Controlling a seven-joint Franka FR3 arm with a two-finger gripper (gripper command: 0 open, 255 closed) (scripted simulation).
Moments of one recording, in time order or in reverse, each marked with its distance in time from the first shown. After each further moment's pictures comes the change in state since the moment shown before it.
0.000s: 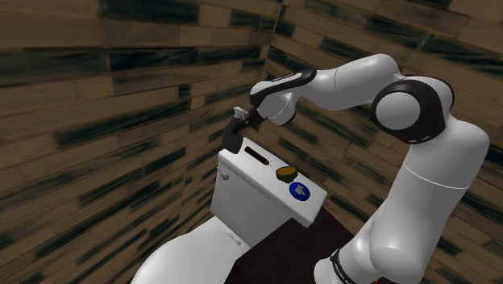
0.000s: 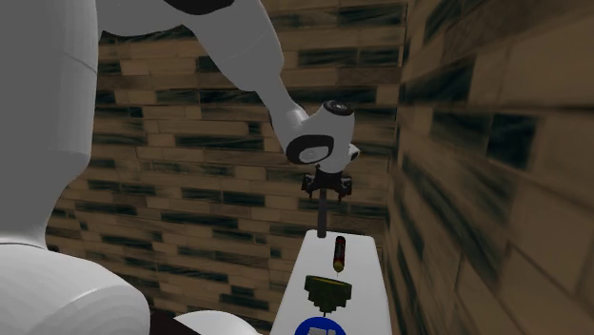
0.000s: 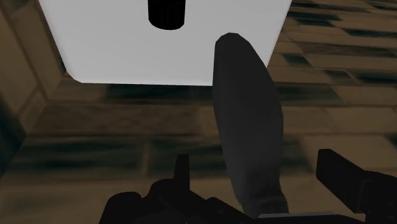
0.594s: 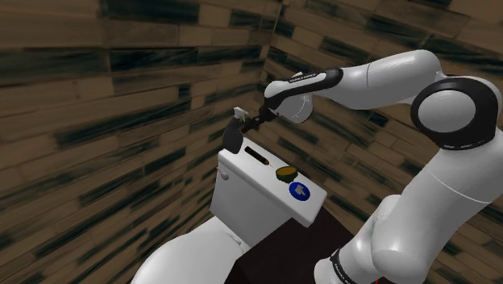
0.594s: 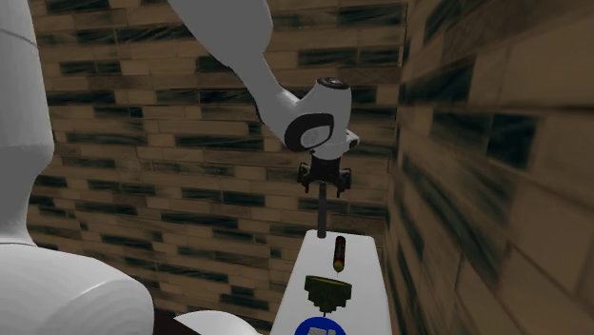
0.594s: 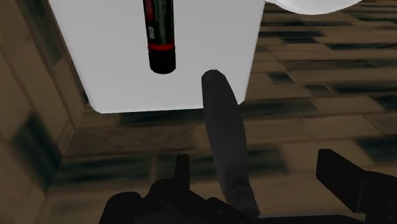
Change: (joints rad) arm 0.050 -0.196 -0.078 -0.150 -0.264 -0.050 0.275
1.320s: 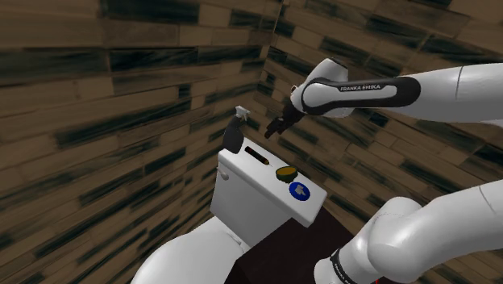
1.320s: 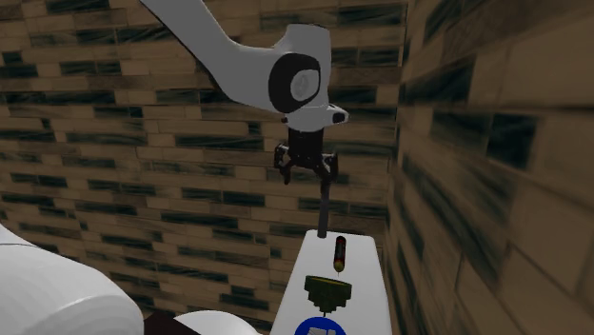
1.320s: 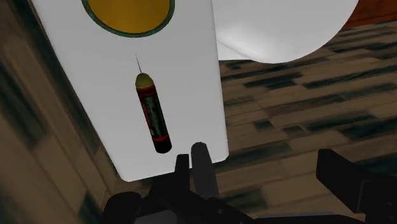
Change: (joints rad) arm -0.123 -0.436 0.091 -0.241 -0.469 -0.280 0.552
